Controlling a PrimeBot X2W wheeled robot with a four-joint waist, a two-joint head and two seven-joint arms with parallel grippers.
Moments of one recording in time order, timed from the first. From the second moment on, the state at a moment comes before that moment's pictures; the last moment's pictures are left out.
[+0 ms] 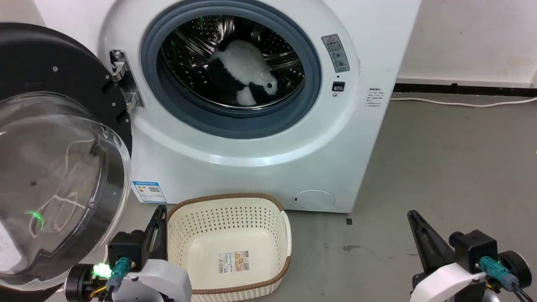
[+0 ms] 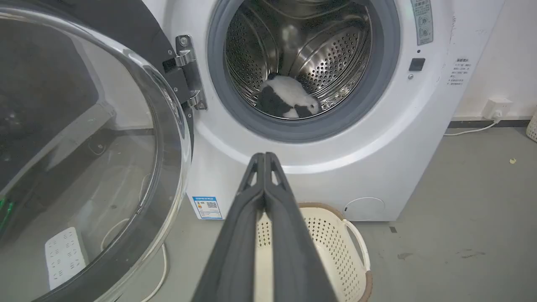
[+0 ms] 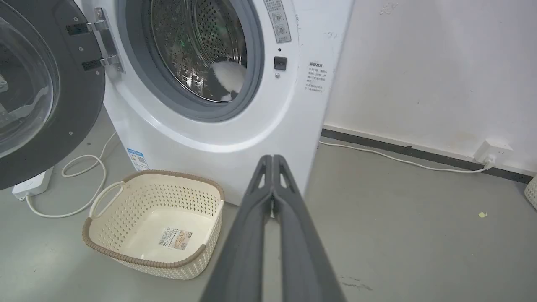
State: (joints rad) left arm -0.01 0.05 0.00 0.00 0.00 0.00 0.00; right arm 0.01 -0.05 0.00 0.00 0.01 0.13 0.00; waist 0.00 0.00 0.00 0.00
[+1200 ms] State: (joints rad) left arm -0.01 0.05 0.00 0.00 0.00 0.00 0.00; right arm 0.01 -0.05 0.00 0.00 0.01 0.13 0.00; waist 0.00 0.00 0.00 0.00
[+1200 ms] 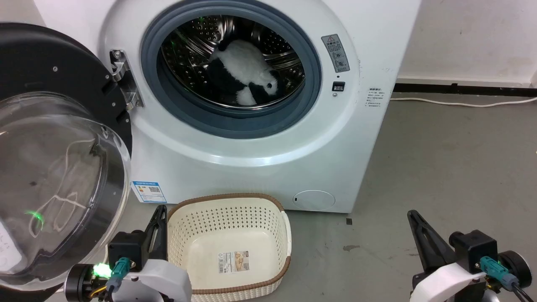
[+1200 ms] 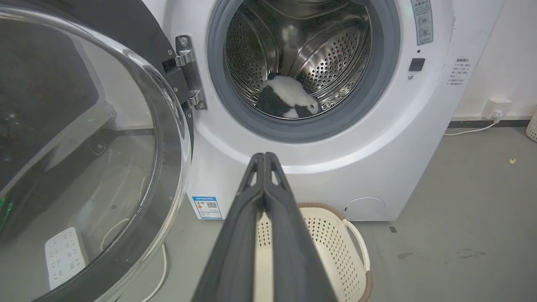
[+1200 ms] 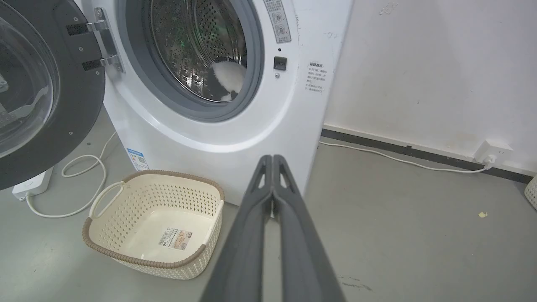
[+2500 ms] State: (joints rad) left arm -0.01 0.05 -0.05 -0.01 0.00 -0.01 -0.06; right arm 0.03 -0.05 0.01 0.00 0.02 0.13 -0.06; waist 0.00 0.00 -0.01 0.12
